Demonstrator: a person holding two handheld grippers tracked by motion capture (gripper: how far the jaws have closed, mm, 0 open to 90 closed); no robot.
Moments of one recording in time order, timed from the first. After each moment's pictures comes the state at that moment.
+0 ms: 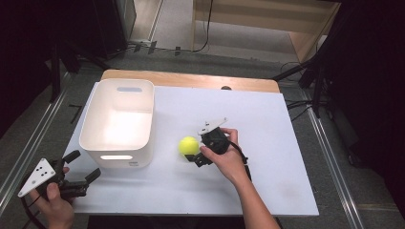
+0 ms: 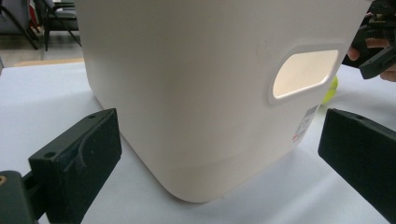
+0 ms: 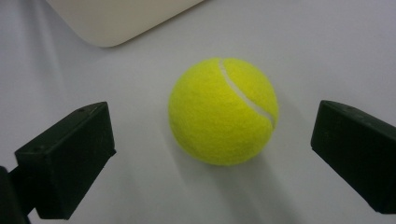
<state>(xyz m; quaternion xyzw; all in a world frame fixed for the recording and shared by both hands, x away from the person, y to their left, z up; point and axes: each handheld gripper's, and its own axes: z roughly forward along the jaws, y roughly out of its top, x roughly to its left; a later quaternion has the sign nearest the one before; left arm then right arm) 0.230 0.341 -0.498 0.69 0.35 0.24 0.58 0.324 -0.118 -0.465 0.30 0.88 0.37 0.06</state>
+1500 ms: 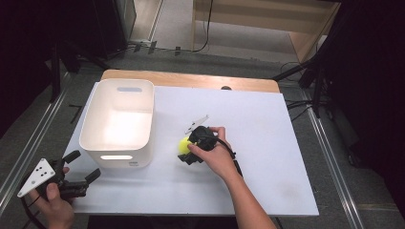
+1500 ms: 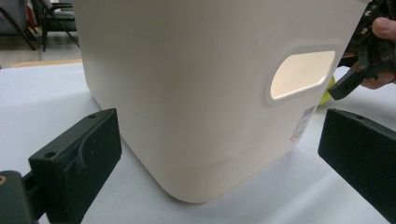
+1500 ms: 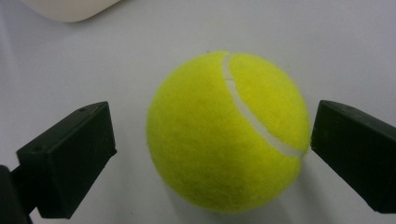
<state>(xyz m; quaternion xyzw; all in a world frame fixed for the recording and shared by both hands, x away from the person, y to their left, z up) 0.229 0.341 -0.498 0.69 0.35 0.23 0.58 0.347 -0.086 -0.483 0.30 0.91 0.30 0.04</state>
